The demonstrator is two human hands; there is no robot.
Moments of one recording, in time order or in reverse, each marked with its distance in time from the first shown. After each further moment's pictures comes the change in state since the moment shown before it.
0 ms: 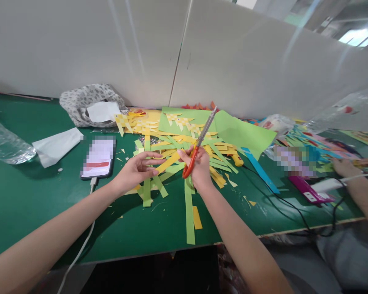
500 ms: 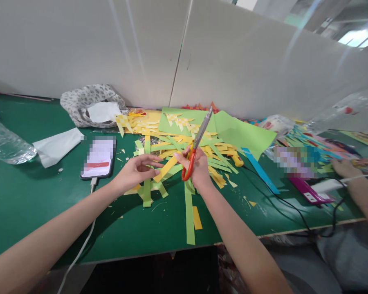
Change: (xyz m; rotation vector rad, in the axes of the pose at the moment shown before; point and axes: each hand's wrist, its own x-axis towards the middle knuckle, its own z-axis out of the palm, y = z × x) left_hand 0.000 0.001 -0.002 0.064 0.069 -0.131; right_hand -0.004 -0.006 0.001 -0.014 -0.139 -0.024
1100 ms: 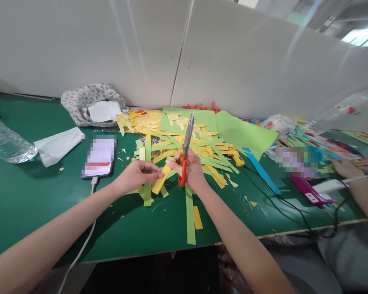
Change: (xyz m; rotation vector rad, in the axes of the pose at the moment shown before) left_hand 0.002 -0.008 0.004 0.122 0.010 -0.115; right_hand -0.004 0.010 0.004 -0.177 -0.164 -0.033
